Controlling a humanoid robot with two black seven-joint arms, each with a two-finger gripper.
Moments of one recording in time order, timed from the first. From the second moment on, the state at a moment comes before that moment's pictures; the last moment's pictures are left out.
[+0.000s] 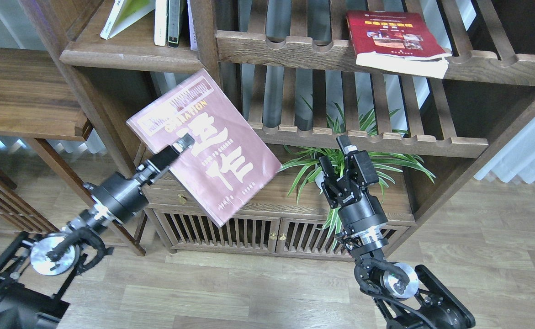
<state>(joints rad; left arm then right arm) -0.17 0.15 -1.34 -1.34 0.11 -0.49 0.35 0.04 0.02 1.14 1.20 0.37 0.58 -0.03</state>
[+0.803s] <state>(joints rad) -0.36 0.03 -1.78 -1.38 0.28 -0.49 0.46 0.04 0.02 1.11 1.16 0.30 0.58 -0.03</state>
